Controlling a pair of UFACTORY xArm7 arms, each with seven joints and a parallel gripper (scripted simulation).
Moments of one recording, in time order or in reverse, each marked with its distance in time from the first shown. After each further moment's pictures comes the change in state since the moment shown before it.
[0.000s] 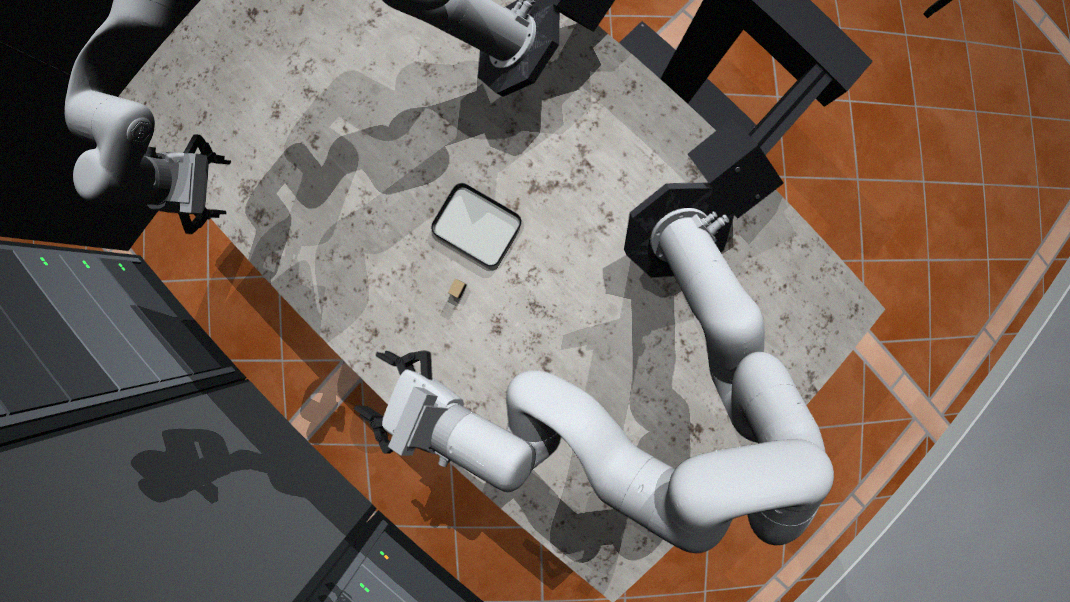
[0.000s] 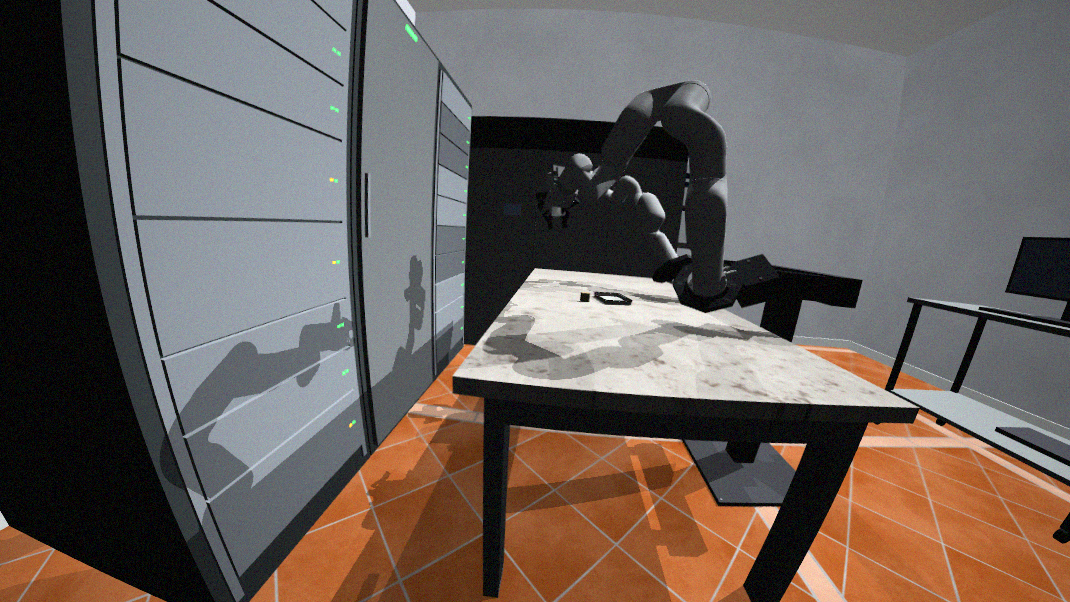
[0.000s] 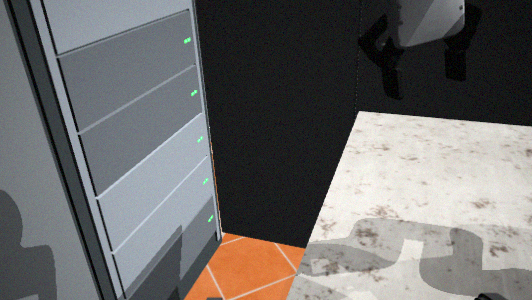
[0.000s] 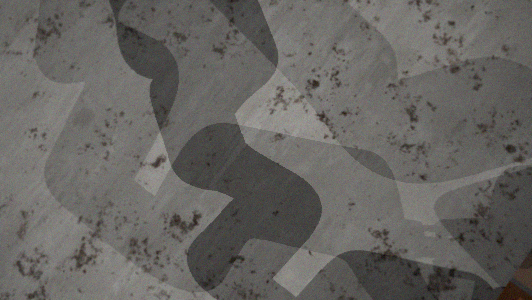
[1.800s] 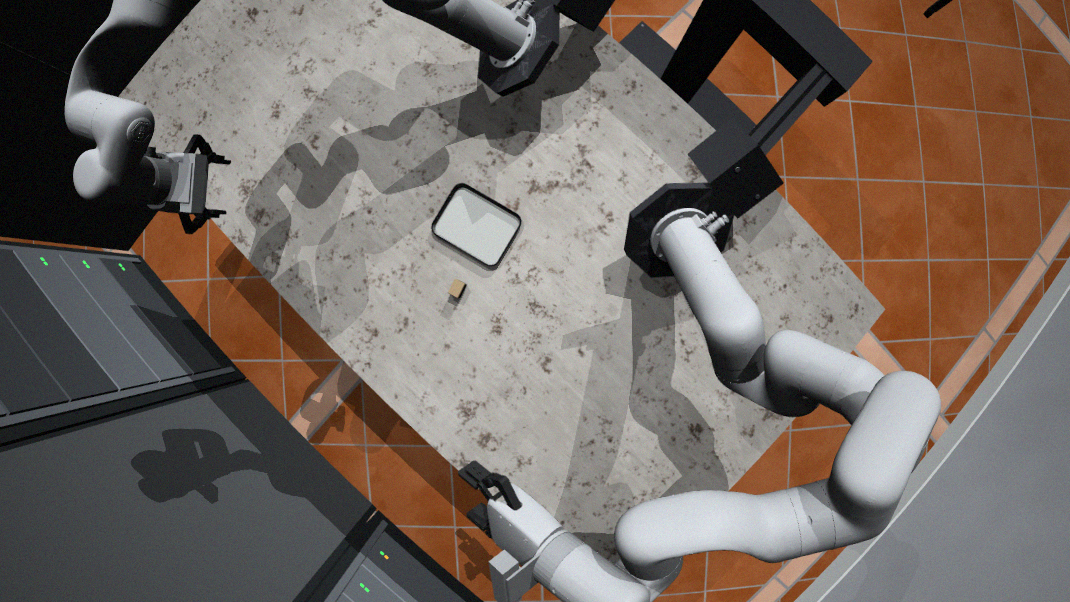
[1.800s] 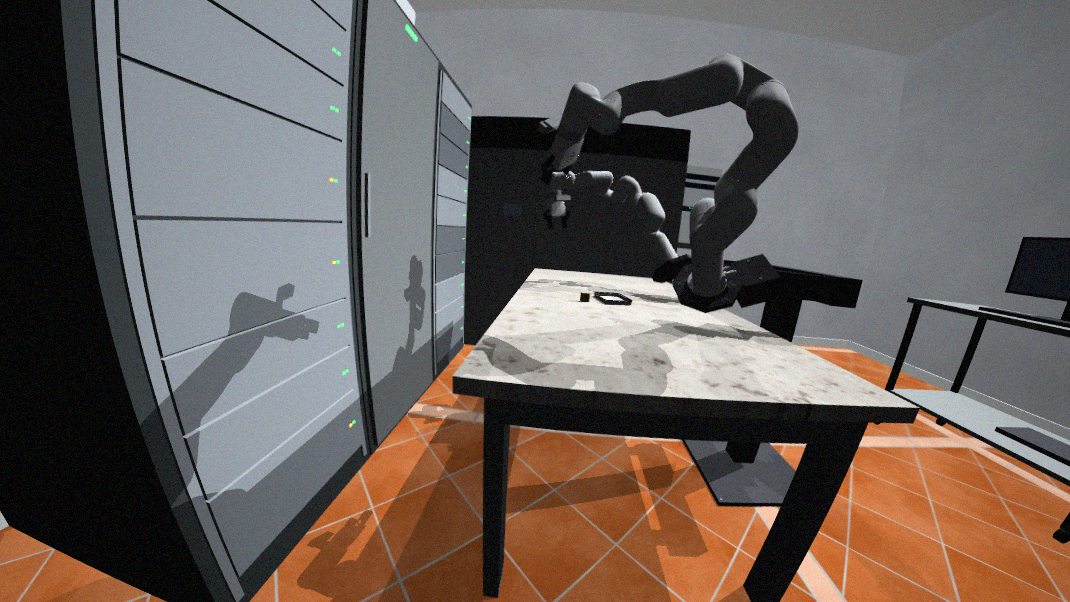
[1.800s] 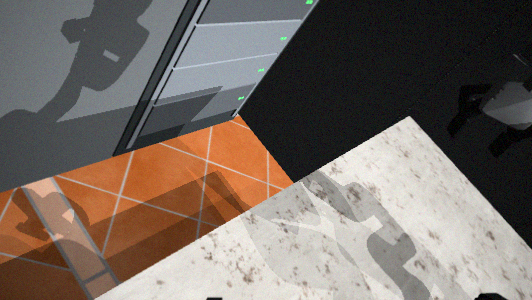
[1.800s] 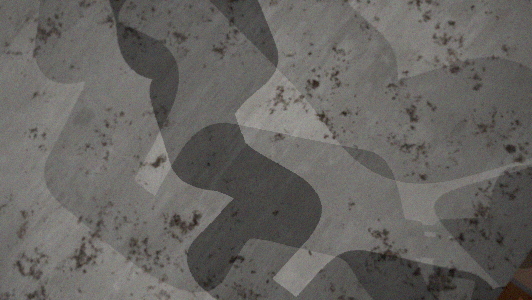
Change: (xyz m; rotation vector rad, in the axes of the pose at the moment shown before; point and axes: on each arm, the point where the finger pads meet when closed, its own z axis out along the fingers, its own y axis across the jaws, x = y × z) left arm -0.018 -0.068 -0.223 0.018 -0.211 -0.717; right arm 0.000 0.000 0.000 0.000 0.000 0.000
